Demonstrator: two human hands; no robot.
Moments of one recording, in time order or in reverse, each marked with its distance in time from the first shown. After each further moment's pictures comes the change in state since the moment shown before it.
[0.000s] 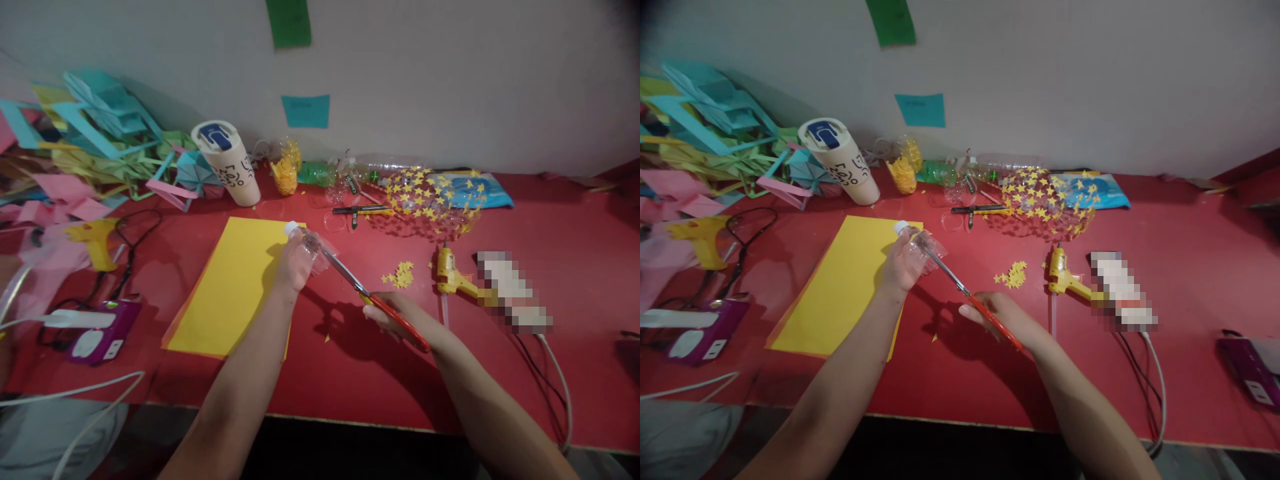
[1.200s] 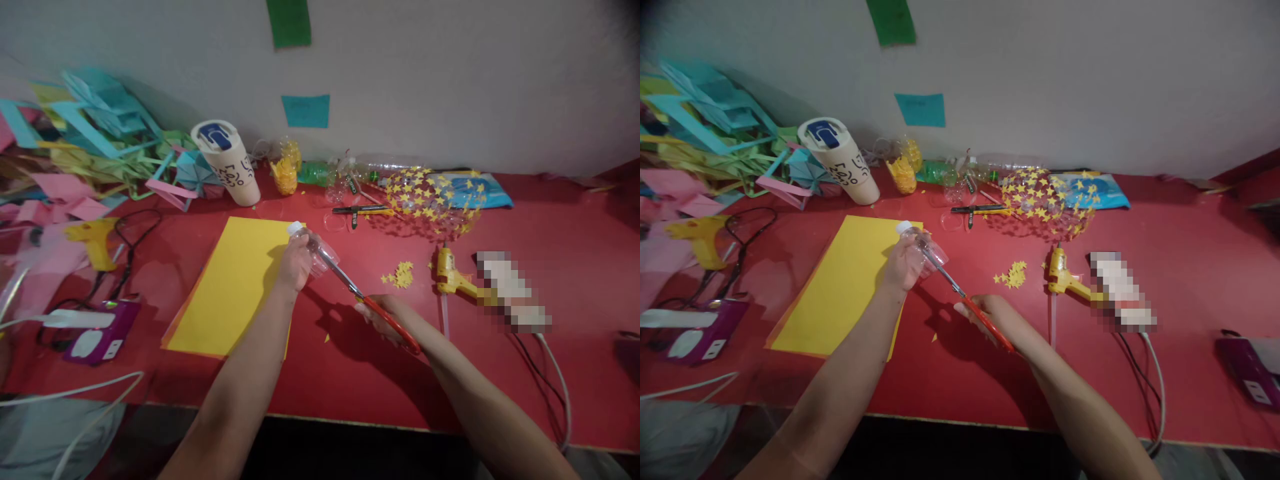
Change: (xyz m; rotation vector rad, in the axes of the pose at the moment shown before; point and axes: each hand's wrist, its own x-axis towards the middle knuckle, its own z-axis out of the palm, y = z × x) left_hand 0.005 -0.003 -0.010 0.130 -0.103 0.017; right_hand 0.010 0.016 0.016 0.034 0.053 0.166
